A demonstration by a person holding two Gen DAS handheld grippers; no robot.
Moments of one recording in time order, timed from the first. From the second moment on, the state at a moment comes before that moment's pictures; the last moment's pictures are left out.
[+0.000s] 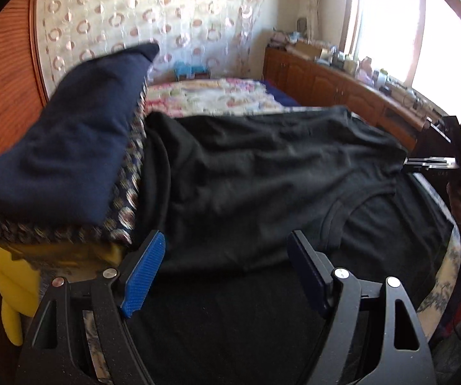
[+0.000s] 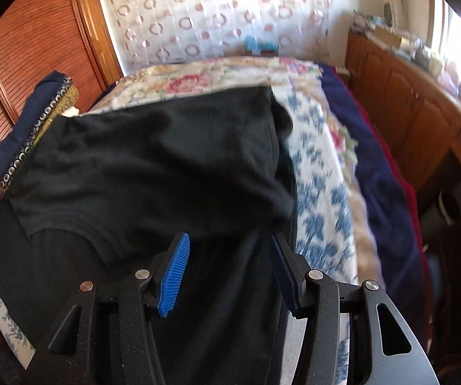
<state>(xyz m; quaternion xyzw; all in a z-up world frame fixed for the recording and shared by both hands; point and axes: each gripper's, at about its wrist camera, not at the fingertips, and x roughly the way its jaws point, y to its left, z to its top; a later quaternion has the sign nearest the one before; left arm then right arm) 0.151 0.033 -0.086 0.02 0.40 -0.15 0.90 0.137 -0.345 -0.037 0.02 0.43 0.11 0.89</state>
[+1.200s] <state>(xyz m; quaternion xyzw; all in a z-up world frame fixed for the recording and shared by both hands) 0.152 0.021 -0.121 0.07 0.44 -0.12 0.89 0.172 -0.323 -0.048 0.00 0.40 0.09 0.91</state>
